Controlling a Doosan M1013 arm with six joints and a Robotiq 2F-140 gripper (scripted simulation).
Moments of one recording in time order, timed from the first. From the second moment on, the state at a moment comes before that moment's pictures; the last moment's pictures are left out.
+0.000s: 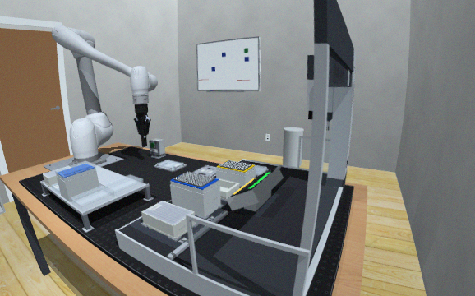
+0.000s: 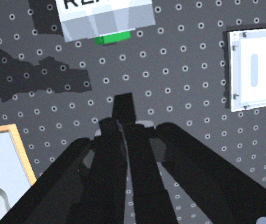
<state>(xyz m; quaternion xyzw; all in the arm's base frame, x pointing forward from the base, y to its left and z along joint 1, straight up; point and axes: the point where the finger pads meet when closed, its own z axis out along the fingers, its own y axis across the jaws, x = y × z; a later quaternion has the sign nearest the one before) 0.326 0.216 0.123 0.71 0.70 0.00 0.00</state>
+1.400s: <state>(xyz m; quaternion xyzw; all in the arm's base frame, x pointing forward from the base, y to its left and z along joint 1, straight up) 0.326 0.225 0.083 0.71 0.70 0.00 0.00</state>
